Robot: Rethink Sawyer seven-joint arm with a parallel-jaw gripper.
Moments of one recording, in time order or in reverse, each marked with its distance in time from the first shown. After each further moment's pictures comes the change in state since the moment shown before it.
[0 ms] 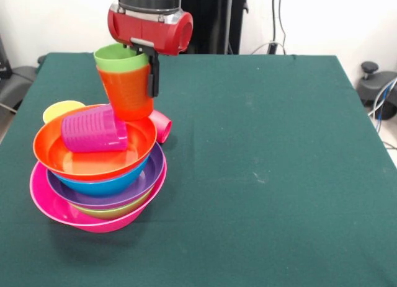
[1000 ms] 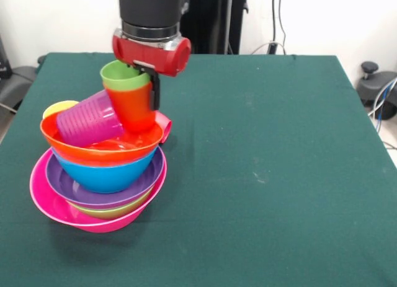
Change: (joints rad) arm -0.015 0.066 -0.010 0.003 -0.002 0.000 0.000
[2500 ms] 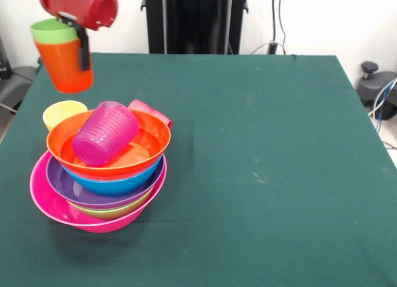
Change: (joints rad) arm -0.151 -0.135 0.026 0.084 -0.009 0.002 0.000
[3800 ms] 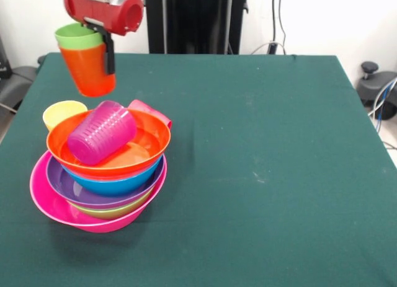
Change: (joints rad) arm 0.038 0.006 0.000 0.022 -0.001 0.000 0.000
